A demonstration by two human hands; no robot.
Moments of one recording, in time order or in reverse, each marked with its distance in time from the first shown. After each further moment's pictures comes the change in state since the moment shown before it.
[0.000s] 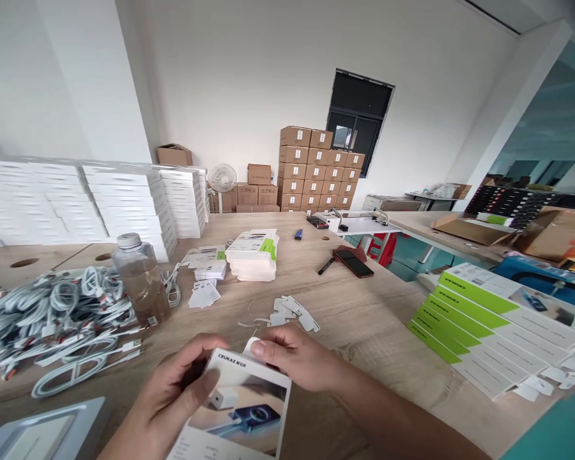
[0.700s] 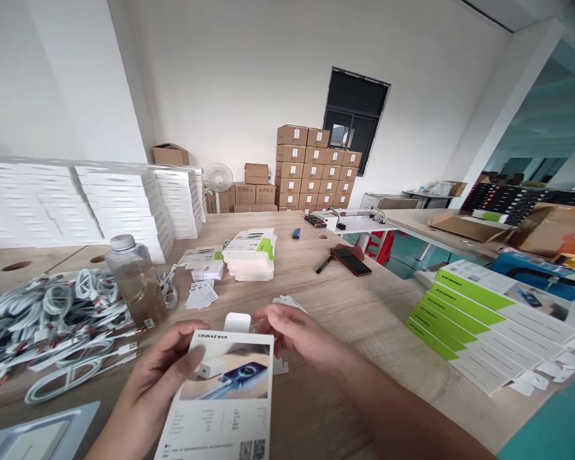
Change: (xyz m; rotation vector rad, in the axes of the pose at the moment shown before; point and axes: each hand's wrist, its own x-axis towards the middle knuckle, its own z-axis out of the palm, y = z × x) left_hand 0.013 0.004 -0.001 -0.237 0.180 -0.047; right_hand 0.010 0.006 -0.015 0.338 0.072 0.027
